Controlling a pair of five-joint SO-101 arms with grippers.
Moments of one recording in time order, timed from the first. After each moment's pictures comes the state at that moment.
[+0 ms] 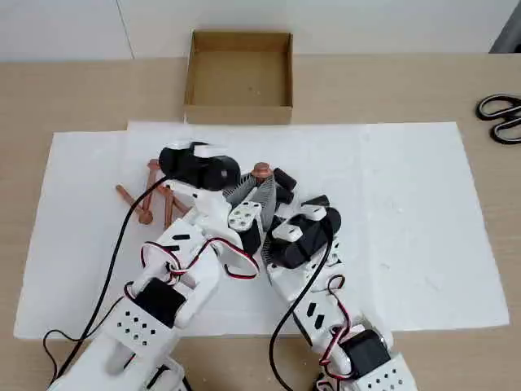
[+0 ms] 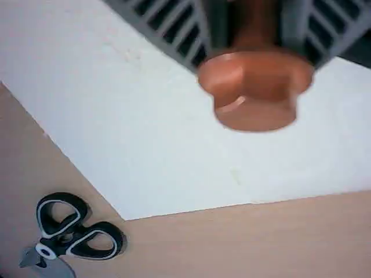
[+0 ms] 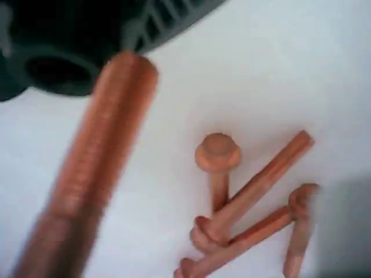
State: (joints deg) left arm 29.4 -55.3 66.3 16.9 25.5; right arm -32.4 -102.8 95.9 34.3 -0.9
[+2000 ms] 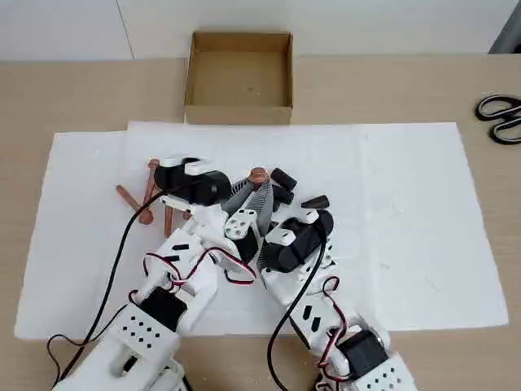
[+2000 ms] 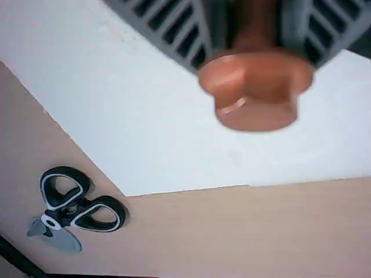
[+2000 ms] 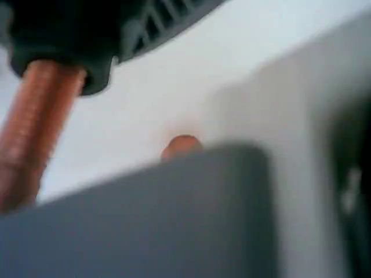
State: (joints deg) left arm 28.5 -56.2 76.7 3.6 26.2; right arm -34.9 -102.8 95.9 34.3 -1.3
